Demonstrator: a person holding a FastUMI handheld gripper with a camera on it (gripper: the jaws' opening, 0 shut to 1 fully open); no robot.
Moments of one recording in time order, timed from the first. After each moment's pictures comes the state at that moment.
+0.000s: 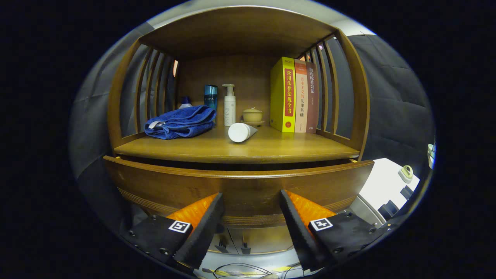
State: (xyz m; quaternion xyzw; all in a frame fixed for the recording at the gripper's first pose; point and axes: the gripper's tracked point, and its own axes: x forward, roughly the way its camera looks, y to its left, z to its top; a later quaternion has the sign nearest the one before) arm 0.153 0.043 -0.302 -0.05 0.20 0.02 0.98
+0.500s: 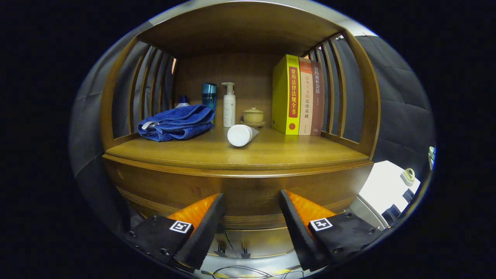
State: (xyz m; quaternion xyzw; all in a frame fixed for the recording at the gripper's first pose) arm 0.169 0.045 -0.306 -0.05 0.20 0.01 0.98
